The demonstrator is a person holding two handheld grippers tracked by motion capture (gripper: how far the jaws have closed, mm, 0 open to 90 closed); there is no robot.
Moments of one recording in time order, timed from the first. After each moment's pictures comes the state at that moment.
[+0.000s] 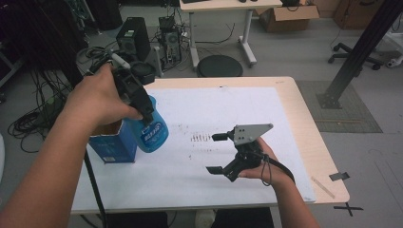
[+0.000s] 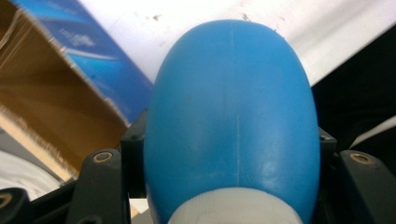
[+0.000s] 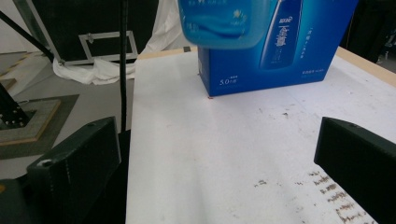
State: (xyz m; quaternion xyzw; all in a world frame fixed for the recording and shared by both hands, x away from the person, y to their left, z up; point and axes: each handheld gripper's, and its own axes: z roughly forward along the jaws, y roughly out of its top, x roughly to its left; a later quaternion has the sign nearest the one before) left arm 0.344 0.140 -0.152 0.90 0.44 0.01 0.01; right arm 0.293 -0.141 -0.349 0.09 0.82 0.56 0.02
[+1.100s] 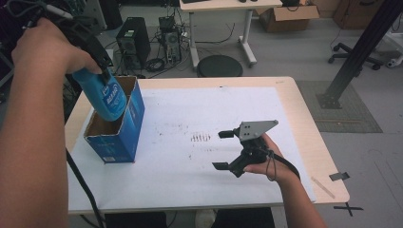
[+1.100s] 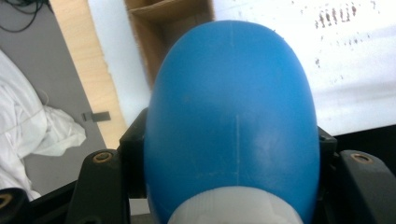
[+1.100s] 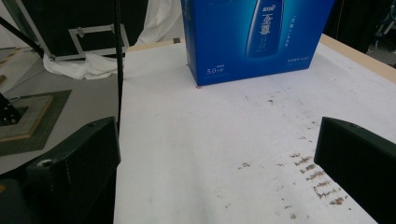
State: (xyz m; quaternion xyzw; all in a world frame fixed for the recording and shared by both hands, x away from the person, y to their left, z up) left arm 0.399 0.231 -0.092 0.77 0.64 0.03 -0.01; right arm 0.303 -0.157 -0.349 0.11 0.83 0.55 0.03
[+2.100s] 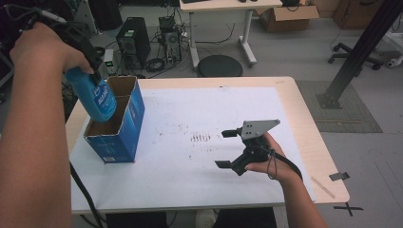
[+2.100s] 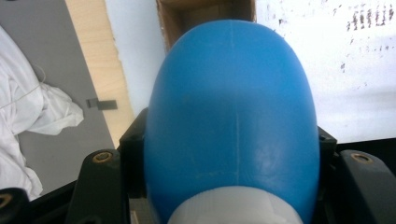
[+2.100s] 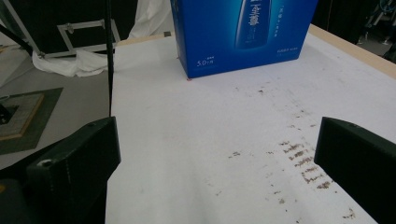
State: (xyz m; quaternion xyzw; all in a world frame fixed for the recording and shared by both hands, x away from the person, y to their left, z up) left arm 0.425 0.259 -0.117 0.75 0.66 0.00 -0.04; right arm 0.306 -0.163 -0.352 0.12 0.83 0.54 0.04
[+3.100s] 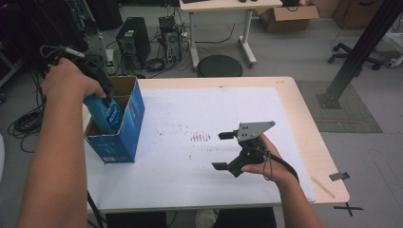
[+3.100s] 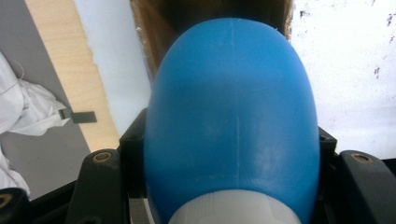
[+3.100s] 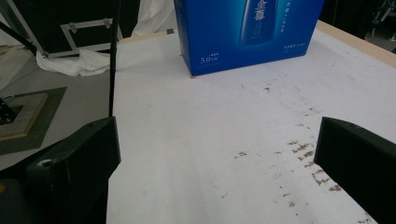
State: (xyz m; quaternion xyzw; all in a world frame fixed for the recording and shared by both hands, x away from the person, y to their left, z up) left arm 0.438 0.268 -0.204 0.75 0.66 -0.02 -0.05; right arm 0.306 -0.155 -0.360 0.12 0.83 0.54 0.03
